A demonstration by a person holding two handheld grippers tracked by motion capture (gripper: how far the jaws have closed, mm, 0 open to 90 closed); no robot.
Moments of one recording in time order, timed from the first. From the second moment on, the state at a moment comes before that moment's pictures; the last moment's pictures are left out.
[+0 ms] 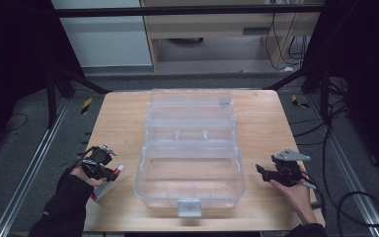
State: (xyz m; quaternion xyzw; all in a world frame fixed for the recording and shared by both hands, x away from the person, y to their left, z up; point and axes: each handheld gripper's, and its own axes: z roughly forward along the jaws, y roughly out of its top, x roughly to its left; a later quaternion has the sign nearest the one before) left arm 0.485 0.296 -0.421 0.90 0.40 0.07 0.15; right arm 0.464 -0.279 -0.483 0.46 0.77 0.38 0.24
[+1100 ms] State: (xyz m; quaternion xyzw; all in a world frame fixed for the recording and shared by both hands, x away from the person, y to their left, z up) left arm 0.475 0.229 -0.297 0.95 0.21 0.11 0.18; right arm 0.462 -0.282 -0.486 0.46 0.76 0.39 0.25
